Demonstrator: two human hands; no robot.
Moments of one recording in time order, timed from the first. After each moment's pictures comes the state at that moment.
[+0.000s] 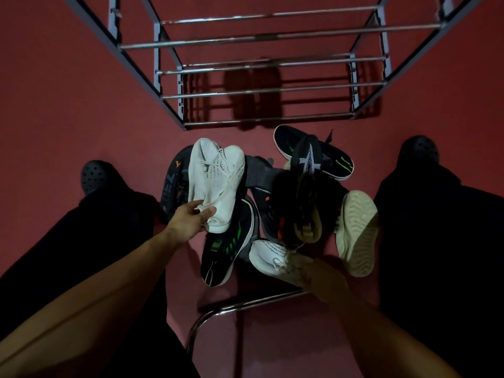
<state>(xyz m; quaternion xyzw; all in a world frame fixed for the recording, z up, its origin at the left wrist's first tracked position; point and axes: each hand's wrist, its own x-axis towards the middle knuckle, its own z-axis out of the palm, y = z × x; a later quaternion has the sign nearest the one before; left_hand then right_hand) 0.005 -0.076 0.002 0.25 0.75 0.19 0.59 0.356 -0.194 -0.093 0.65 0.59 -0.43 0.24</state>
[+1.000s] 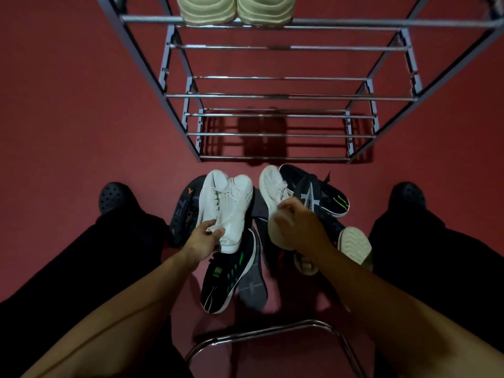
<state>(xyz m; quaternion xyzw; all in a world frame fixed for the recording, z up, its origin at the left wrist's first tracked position) 0.012 -0.078 0.008 0.24 0.75 0.21 0.58 0.265 -0.022 0.053 0.63 0.63 -0.44 -0.13</state>
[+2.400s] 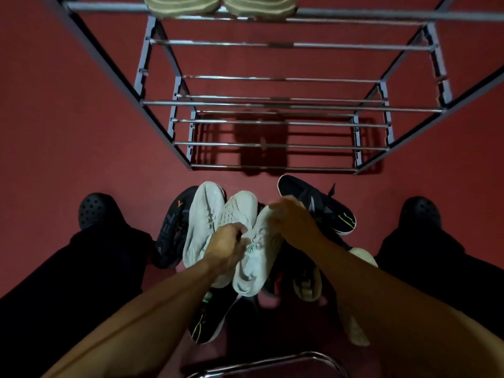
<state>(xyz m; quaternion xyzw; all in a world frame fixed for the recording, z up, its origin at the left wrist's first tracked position) 0.068 -0.017 -0.033 0.45 0.72 0.13 0.51 0.259 0.062 -0.013 0.57 0.72 -0.40 -0.06</state>
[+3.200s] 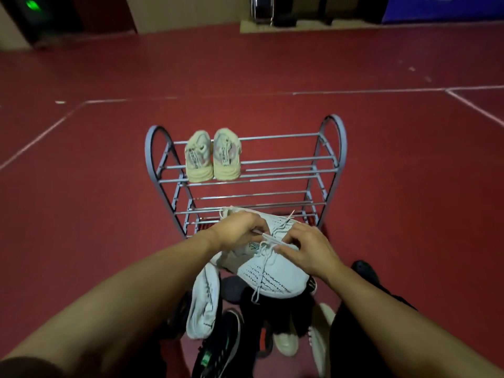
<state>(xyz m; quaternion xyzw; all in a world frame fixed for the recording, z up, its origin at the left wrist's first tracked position) 0.135 0.037 0.319 0.86 0.46 0.04 0.21 0.362 0.000 0.280 0.52 0.80 -0.18 -0.23</state>
